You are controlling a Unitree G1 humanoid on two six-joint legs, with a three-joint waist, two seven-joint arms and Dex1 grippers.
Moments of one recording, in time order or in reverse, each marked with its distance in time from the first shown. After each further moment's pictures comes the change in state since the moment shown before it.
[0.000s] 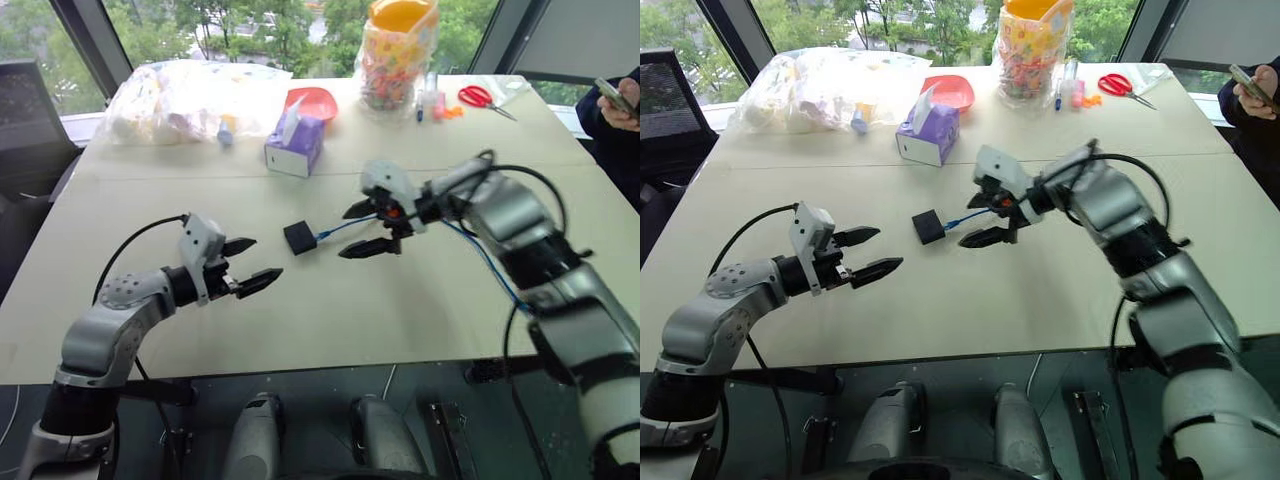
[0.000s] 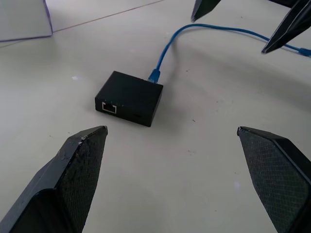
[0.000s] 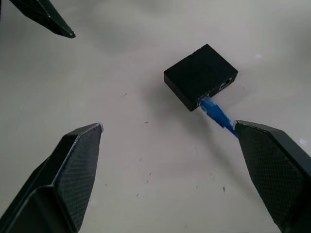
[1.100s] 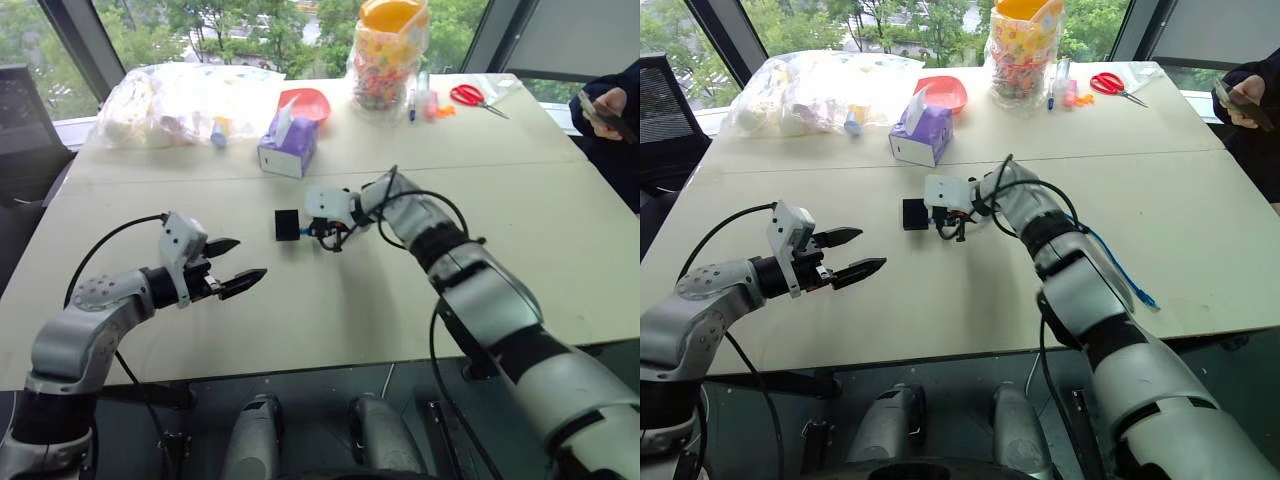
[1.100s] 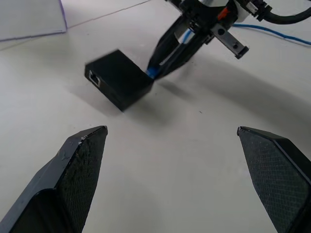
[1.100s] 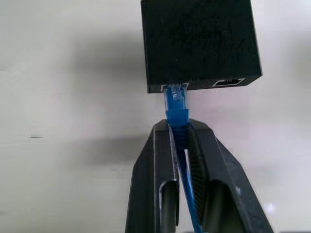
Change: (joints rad) left arm -0.008 0.090 0.071 -0.001 -0.102 0.129 -0.064; right arm -0.009 0.283 -0.075 0.478 -0.526 -0.706 -0.340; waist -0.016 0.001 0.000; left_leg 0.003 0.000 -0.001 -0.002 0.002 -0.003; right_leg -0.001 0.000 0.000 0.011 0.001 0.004
